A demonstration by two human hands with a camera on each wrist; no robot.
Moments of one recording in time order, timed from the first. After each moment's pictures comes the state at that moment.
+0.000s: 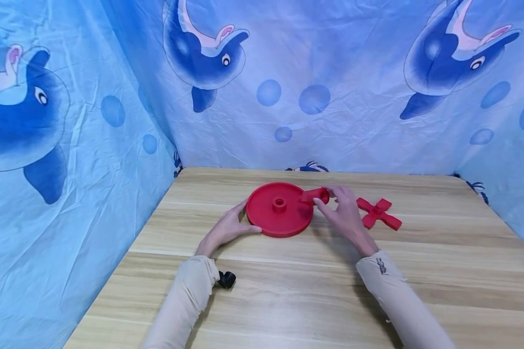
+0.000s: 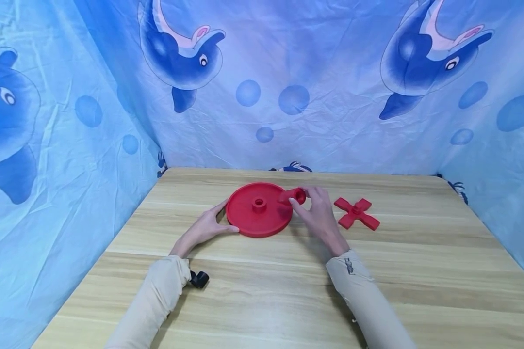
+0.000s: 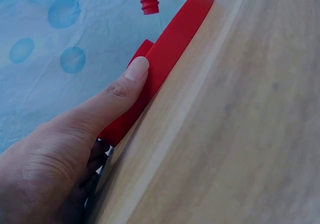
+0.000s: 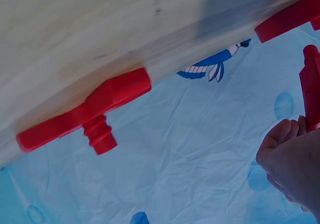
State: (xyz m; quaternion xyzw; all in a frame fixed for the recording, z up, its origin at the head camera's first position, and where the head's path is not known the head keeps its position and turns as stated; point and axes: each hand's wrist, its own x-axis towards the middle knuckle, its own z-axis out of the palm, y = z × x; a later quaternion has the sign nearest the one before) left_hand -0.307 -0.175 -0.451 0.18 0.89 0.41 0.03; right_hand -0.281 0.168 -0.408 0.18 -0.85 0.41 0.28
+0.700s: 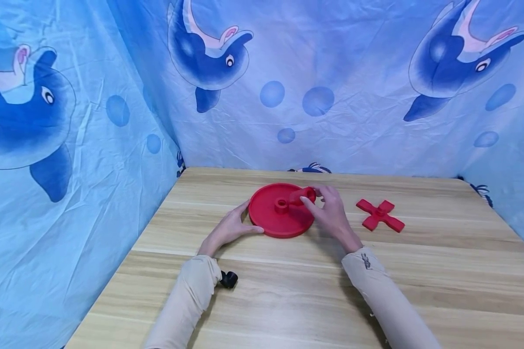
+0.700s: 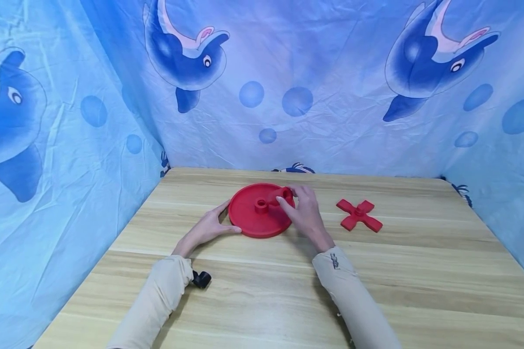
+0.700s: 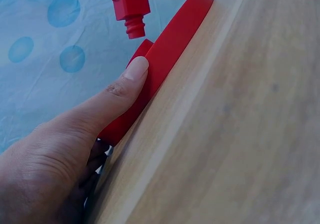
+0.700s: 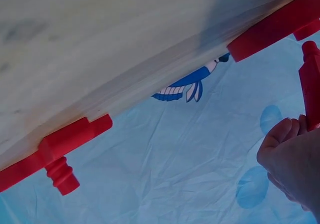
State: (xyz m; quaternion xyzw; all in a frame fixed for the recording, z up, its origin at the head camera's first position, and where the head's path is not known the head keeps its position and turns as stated) left_hand -0.307 -0.175 -0.451 0.17 0.90 0.41 0.03; right_hand -0.291 0.133 -0.407 0.18 -0.85 0.44 0.23
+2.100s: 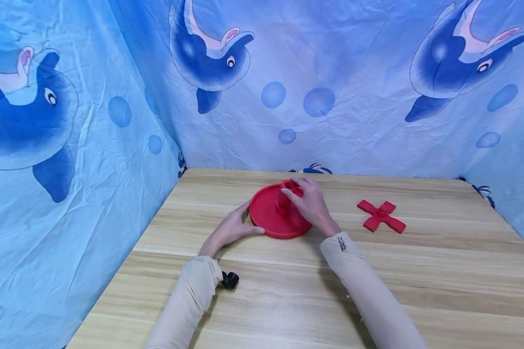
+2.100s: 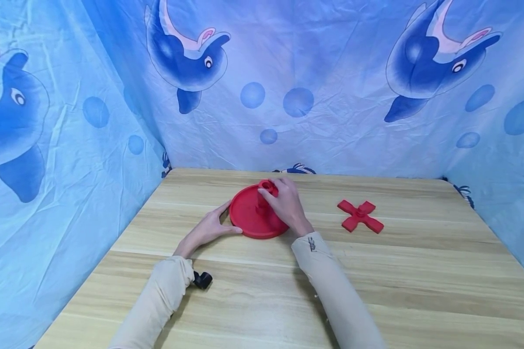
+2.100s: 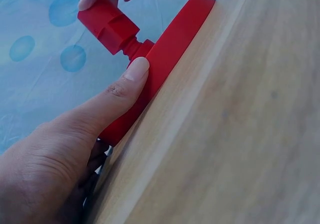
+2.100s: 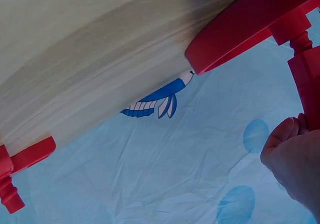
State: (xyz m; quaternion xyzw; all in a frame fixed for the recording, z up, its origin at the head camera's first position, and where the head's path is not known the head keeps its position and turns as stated) left_hand -0.306 -0.175 -0.452 0.16 0.90 0.40 0.03; right_hand -0.318 0.088 -0.394 0.19 -0.86 0.42 0.22
